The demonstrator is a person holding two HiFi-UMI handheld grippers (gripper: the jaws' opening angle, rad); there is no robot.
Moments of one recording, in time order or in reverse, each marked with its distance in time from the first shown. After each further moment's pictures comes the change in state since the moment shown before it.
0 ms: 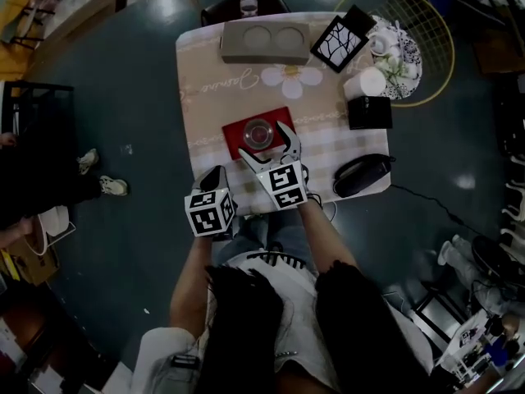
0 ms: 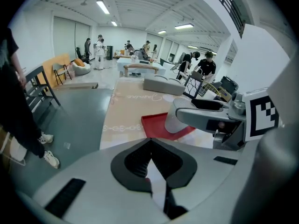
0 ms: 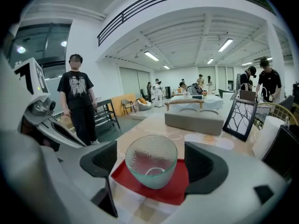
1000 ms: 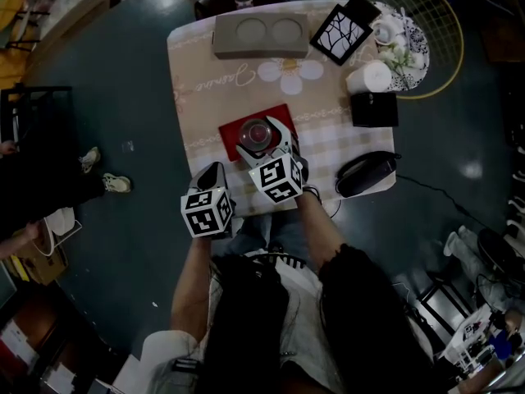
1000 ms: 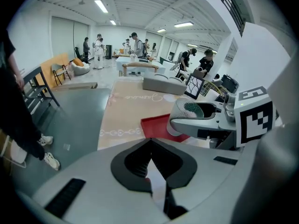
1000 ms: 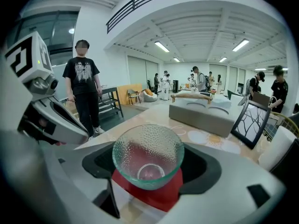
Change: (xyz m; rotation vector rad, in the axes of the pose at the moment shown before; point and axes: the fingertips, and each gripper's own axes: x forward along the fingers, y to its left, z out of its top) left arm 0.015 0.001 0.009 0.009 0.018 0.004; right arm 0.027 -0.005 -0.018 -0.134 0.117 0.041
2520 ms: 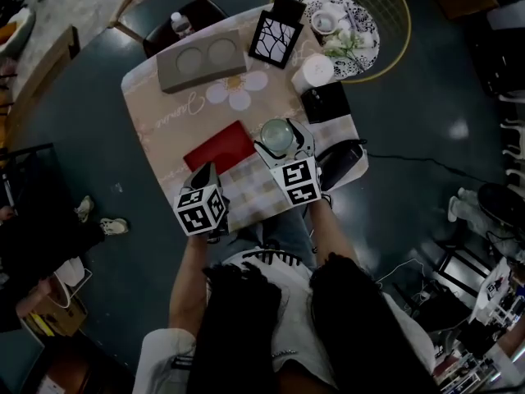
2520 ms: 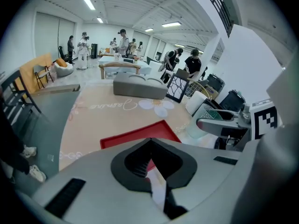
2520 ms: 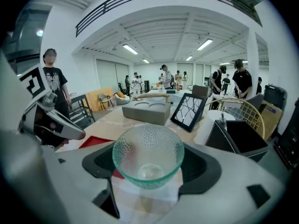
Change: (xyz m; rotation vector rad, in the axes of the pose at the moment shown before) left arm 0.041 -0.081 0.045 0.089 0.001 -0.147; right arm -0.104 -0.129 -0.041 0.237 -0.008 -0.288
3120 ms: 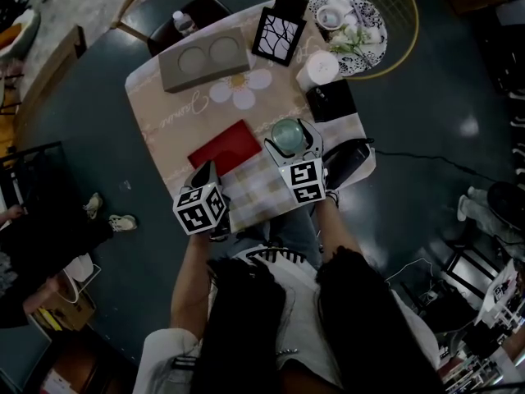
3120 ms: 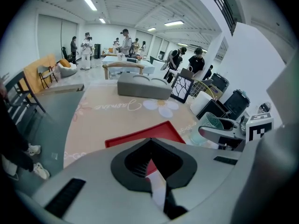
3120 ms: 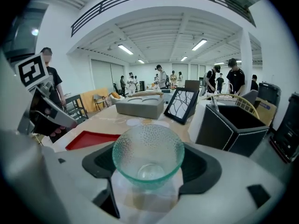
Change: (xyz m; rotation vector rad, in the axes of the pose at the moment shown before) left arm 0.002 0.010 0.004 -0.021 0.008 0.043; right arm 0.008 -0.019 -0.028 0.030 -0.010 -0.054
